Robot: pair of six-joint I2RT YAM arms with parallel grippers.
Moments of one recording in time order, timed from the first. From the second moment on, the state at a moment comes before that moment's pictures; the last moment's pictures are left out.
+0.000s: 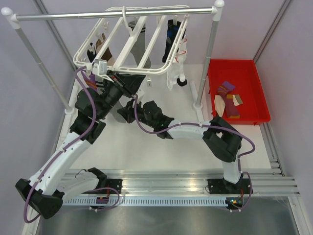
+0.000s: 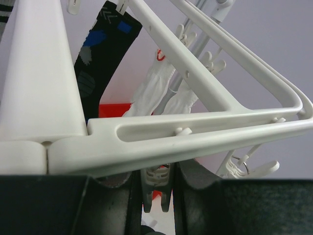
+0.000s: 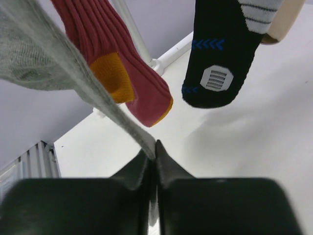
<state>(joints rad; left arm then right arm) -0.55 1.01 1.10 0.21 0.11 -0.55 1.00 1.95 1.30 0.64 -0.02 0.36</state>
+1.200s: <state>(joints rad) -0.56 0.78 1.07 0.07 0.47 -0.44 1.08 1.41 1.07 0.41 0.21 0.29</state>
